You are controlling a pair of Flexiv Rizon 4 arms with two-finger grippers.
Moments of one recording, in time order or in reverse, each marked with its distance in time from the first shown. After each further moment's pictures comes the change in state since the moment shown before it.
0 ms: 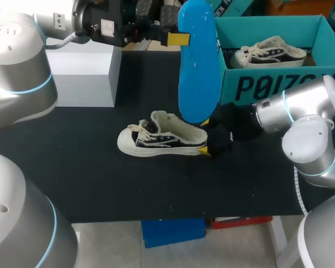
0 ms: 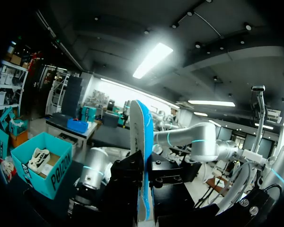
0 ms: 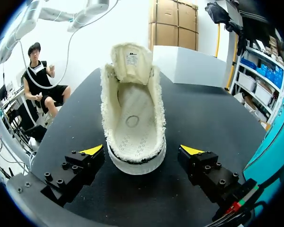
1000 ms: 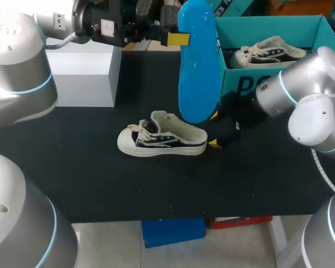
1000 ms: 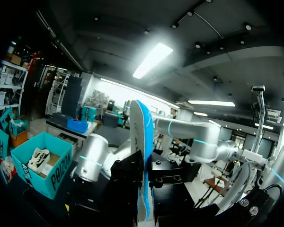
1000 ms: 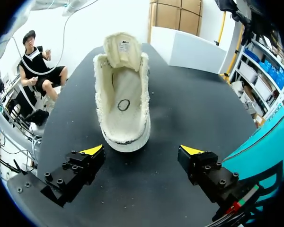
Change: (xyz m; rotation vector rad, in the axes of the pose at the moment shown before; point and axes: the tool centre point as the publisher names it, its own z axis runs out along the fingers) left arm 0.000 0.000 0.000 0.000 0.000 0.000; right arm -0.019 -0.001 -0.039 0.281 -0.031 -0.031
